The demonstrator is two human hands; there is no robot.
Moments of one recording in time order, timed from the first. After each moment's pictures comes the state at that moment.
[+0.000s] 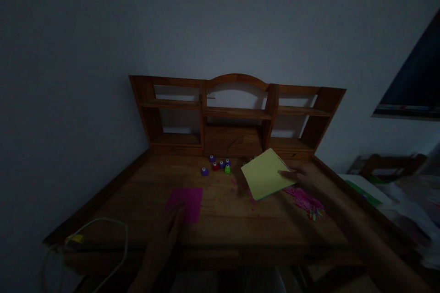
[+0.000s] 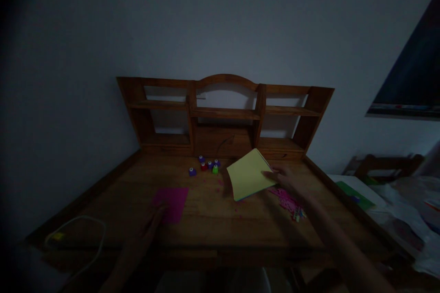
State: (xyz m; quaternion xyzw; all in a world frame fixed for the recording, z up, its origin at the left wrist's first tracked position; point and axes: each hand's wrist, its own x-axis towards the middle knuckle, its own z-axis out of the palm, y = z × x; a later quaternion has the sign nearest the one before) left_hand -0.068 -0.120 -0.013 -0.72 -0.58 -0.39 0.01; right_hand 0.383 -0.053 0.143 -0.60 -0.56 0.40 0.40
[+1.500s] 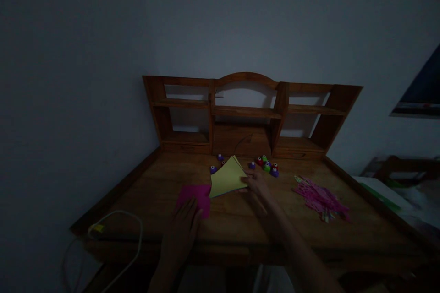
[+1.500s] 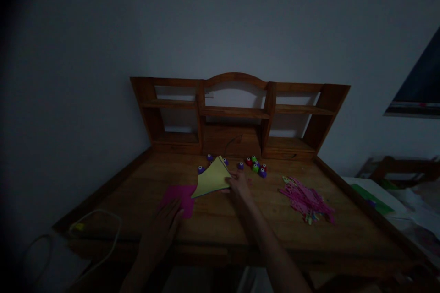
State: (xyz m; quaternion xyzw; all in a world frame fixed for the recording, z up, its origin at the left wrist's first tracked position) left_hand -0.062 -0.121 -0.026 -0.79 -0.53 -0.24 0.19; right_hand 0.205 -0.028 0.087 -0.47 -0.44 0.56 0.52
